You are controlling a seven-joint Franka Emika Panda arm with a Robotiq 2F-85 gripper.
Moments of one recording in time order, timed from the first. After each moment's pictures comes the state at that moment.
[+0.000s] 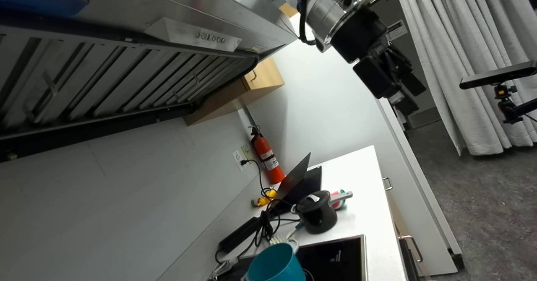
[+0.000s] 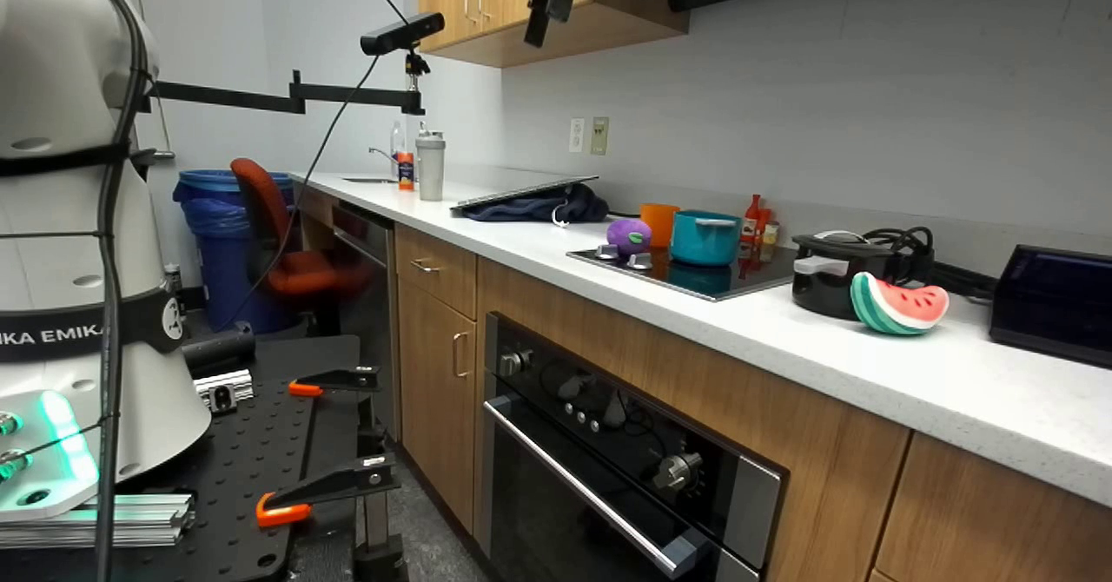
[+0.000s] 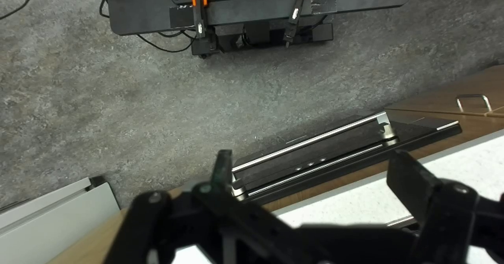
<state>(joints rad) 0.01 -0.27 0.08 -2.02 -0.02 1.49 0.19</state>
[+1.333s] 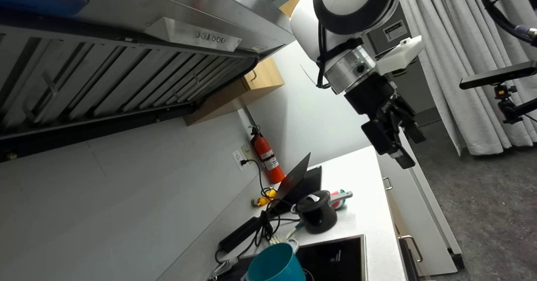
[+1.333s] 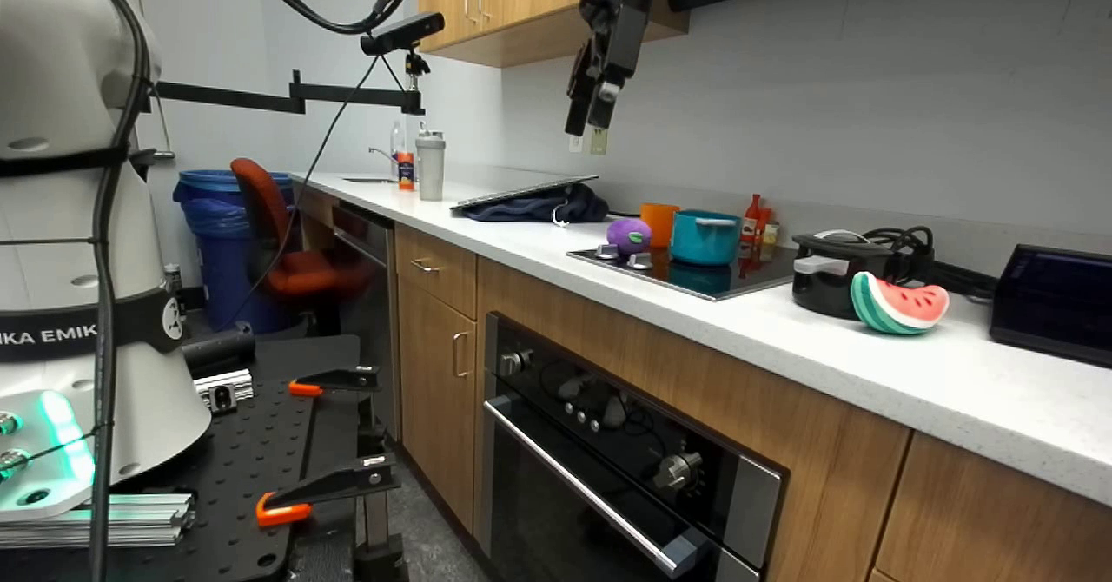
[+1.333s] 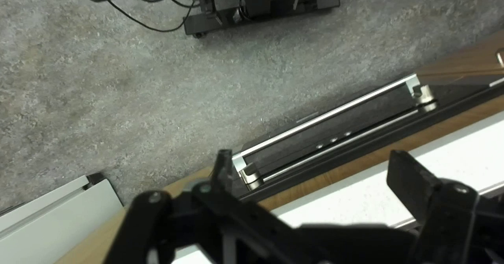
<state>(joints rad) -0.01 -0.17 0.03 -2.17 -0.04 1.79 0.20</state>
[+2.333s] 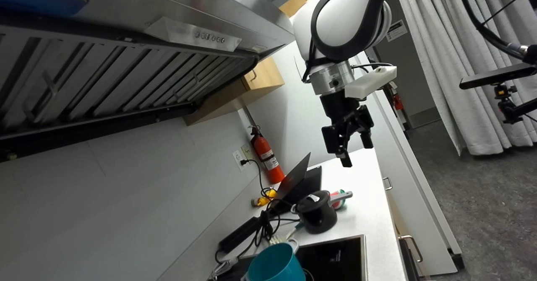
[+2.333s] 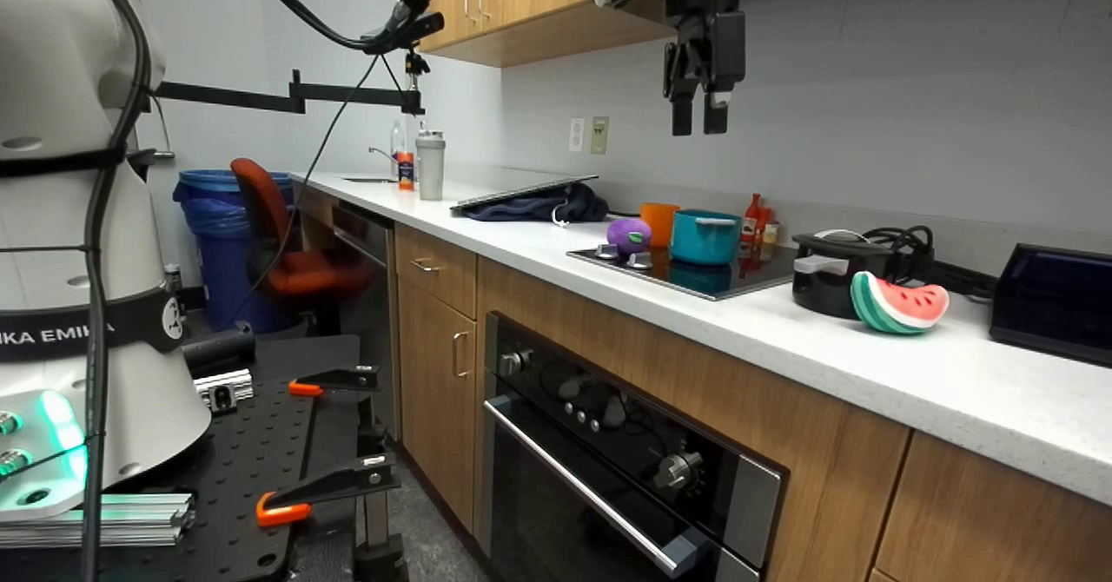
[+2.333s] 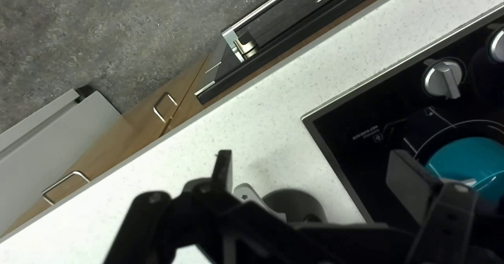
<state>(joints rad) -0.04 -0.07 -0.01 -2.11 -0.05 2.17 0.25</state>
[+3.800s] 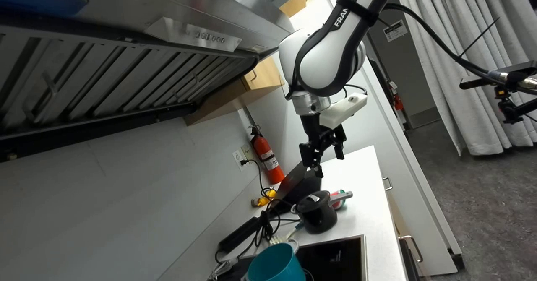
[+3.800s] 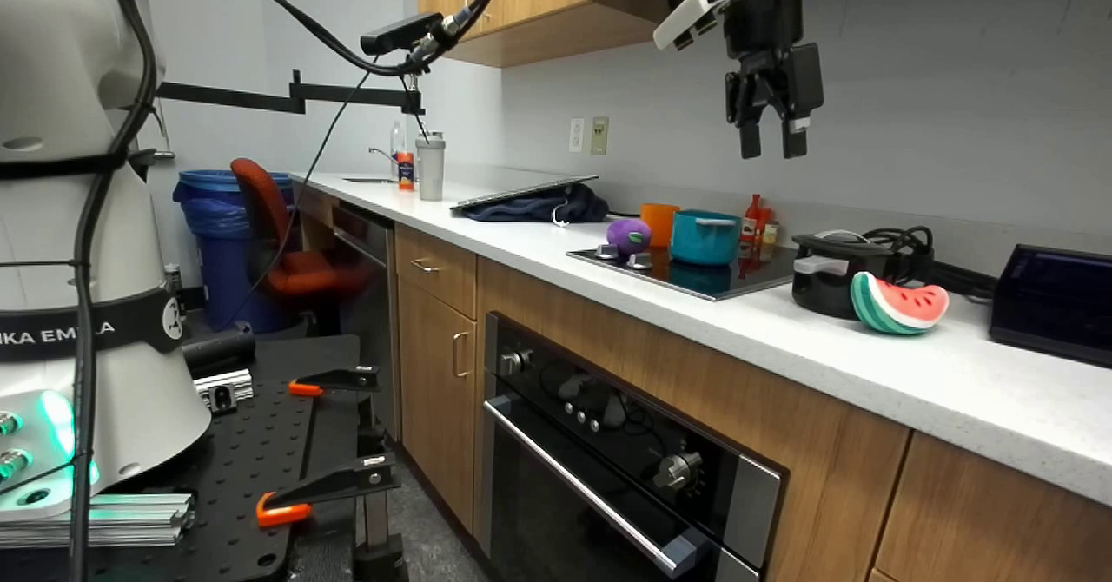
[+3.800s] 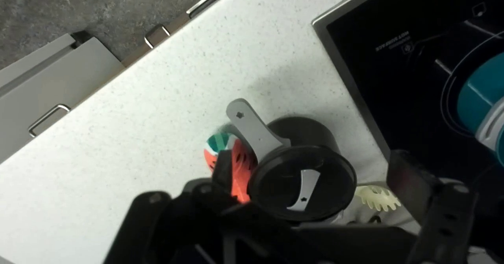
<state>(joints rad) -0.04 0.16 -0.02 -1.92 -0.13 2.33 0.31</state>
